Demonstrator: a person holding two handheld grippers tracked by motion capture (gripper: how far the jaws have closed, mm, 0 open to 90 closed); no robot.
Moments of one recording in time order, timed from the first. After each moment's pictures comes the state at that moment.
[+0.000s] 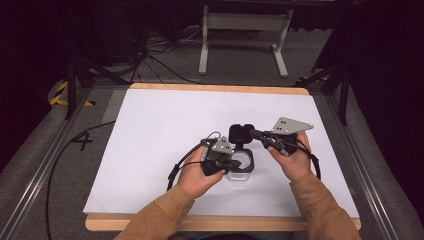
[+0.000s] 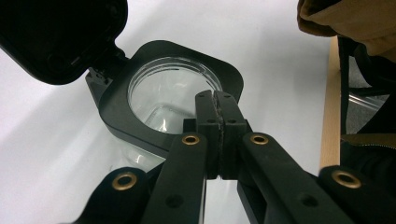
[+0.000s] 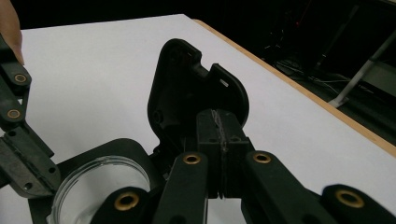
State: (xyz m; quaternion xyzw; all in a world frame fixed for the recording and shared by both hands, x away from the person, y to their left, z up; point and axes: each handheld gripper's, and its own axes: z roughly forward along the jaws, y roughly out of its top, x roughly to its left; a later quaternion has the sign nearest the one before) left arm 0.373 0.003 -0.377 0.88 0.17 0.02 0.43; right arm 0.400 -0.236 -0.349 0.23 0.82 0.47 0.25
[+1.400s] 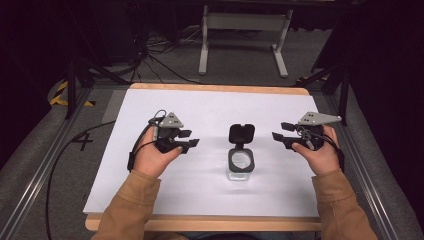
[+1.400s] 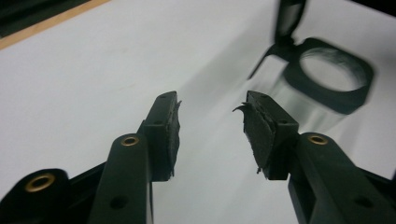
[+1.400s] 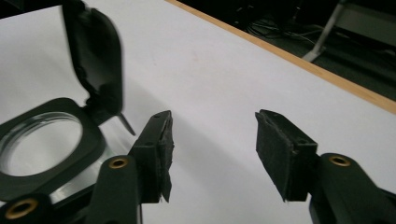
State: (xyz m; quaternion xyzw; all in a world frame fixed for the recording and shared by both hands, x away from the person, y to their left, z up) left arm 0.416 0.124 -0.359 0.84 0.31 0.11 0.43; right arm 0.410 -0.307 -0.343 0.34 0.81 0.43 0.22
